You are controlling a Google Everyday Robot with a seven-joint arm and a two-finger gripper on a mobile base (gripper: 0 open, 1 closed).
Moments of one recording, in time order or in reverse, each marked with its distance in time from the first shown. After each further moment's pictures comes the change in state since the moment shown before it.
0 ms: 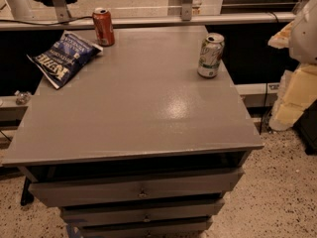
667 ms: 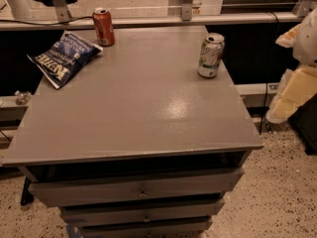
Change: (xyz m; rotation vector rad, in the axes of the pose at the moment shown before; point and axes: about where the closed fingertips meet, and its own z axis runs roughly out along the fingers) arm 0.017 -0.027 0.017 0.068 -0.051 0.081
